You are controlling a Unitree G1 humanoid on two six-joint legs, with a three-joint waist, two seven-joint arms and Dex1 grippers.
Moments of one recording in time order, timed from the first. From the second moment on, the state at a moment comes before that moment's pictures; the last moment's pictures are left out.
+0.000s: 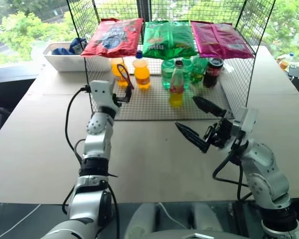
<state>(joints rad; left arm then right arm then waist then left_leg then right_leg) -0.59 0.27 0.19 0.39 -0.16 -0.08 -0.22 -0.15 -0.31 0.10 -0.52 0.52 0.15 0.68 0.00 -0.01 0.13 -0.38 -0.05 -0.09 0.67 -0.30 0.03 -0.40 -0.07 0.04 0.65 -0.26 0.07</state>
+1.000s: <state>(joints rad) -0.70 0.16 0.29 0.55 -0.38 -0.14 -0.28 -0.11 -0.31 0.11 -0.53 0.49 0.13 0.68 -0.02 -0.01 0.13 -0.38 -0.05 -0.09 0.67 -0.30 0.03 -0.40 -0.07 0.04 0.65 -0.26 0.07</state>
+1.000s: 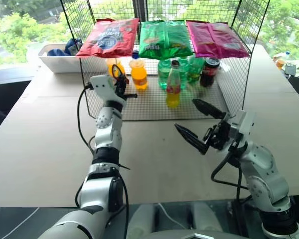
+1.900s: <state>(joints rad) -0.58 0.13 0.31 0.19 -0.88 0.42 -0.58 -0.11 -0.34 0.12 -0.51 0.54 0.29 0.62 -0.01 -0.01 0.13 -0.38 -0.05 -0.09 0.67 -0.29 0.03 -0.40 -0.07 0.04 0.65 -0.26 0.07</state>
